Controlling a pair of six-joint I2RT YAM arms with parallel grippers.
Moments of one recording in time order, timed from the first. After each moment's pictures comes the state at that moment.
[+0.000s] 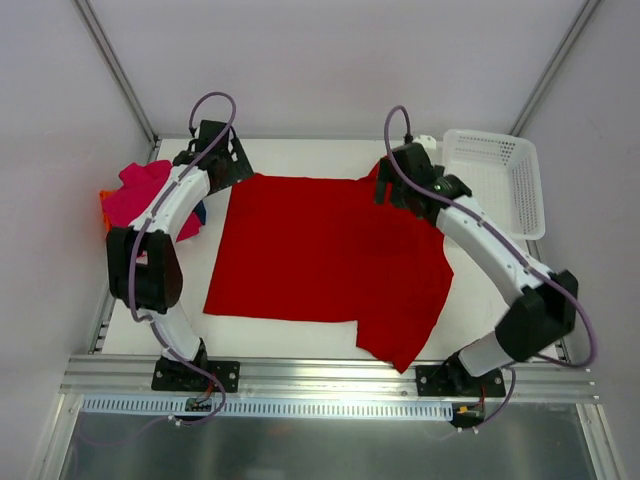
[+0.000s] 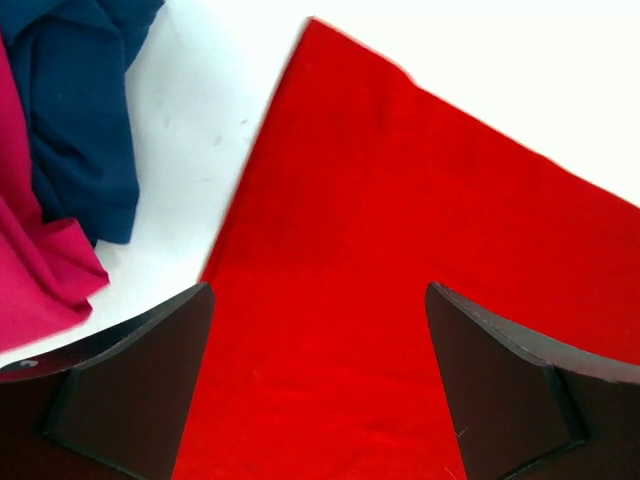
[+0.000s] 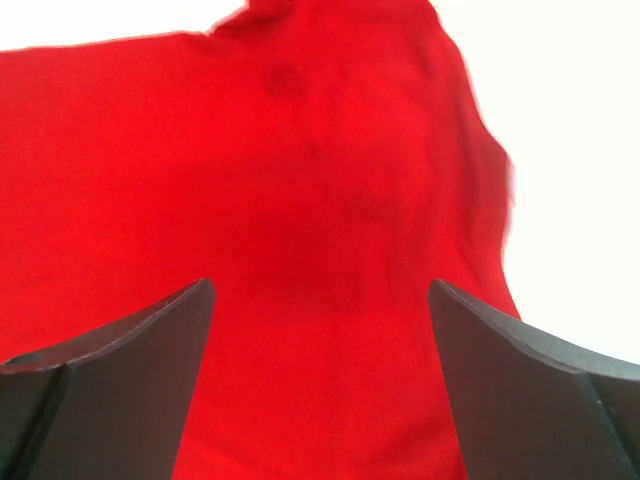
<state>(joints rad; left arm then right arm) -0.18 1.71 1.49 -0.59 -0.21 -0.52 0.57 1.43 1.34 -0.73 0.48 0.50</state>
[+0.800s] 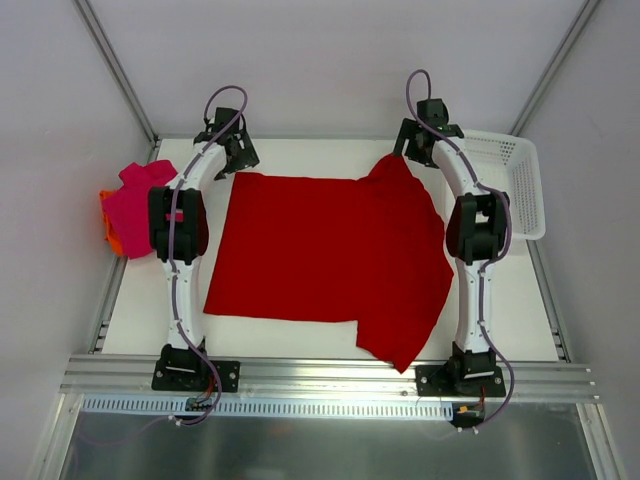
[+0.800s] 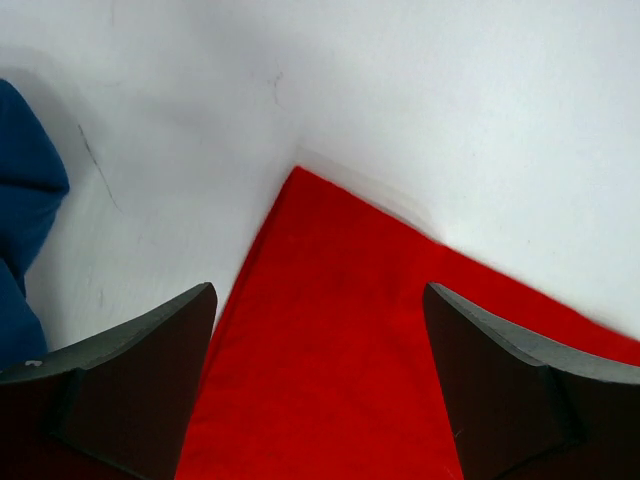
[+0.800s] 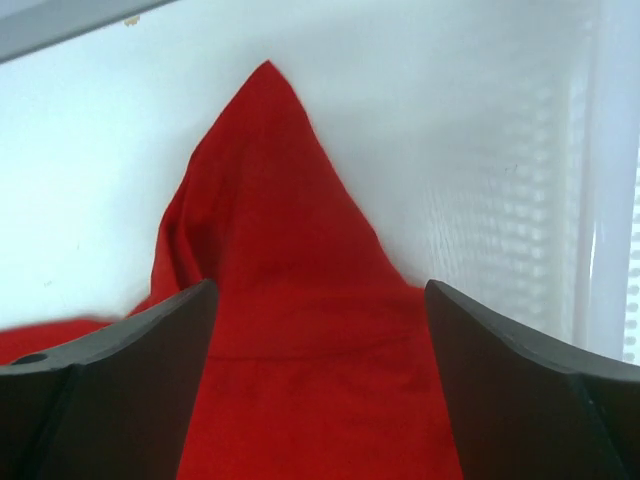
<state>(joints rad) -0.11 2.27 1.97 -0.63 -0.20 -0.48 0.16 2.36 2.21 -0.70 0.15 0.36</state>
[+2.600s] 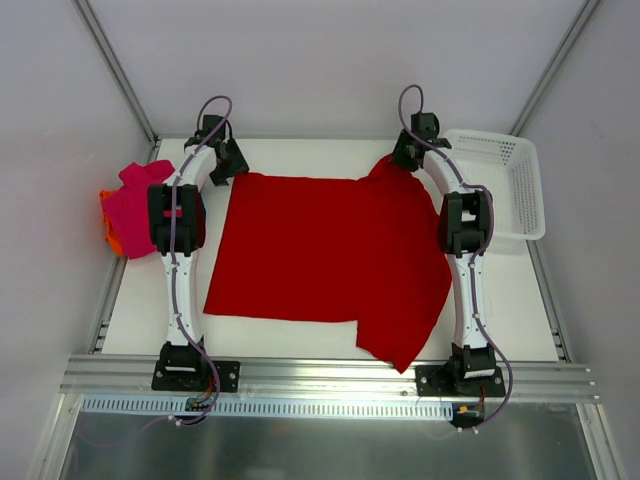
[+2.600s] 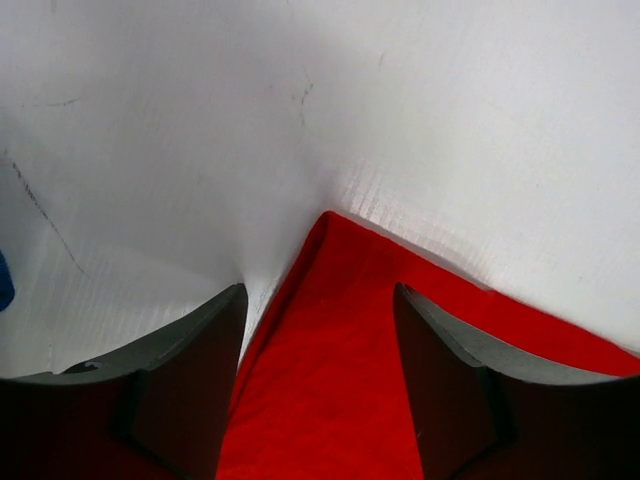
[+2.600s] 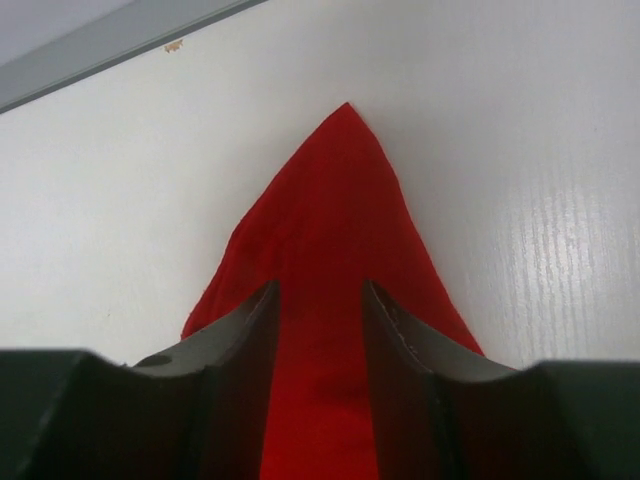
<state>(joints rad) -0.02 2.41 2.06 -0.63 -0.01 -0.50 0.14 2.60 2.34 -0.53 -0.04 0.47</state>
